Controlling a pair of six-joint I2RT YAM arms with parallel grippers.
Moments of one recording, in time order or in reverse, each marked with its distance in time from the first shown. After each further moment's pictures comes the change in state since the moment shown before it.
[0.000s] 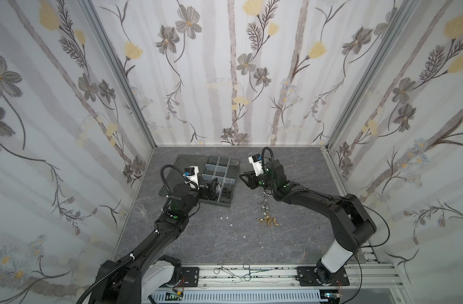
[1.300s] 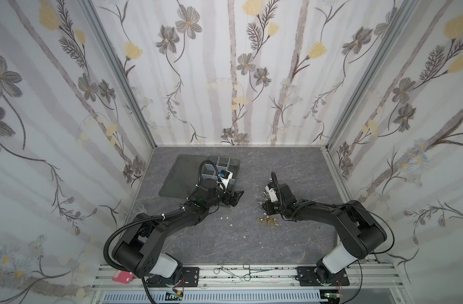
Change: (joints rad) left arm -0.175 0.372 0.153 0.042 0.098 0.162; right arm -0.040 -0.017 -0.307 -0.191 0.162 0.019
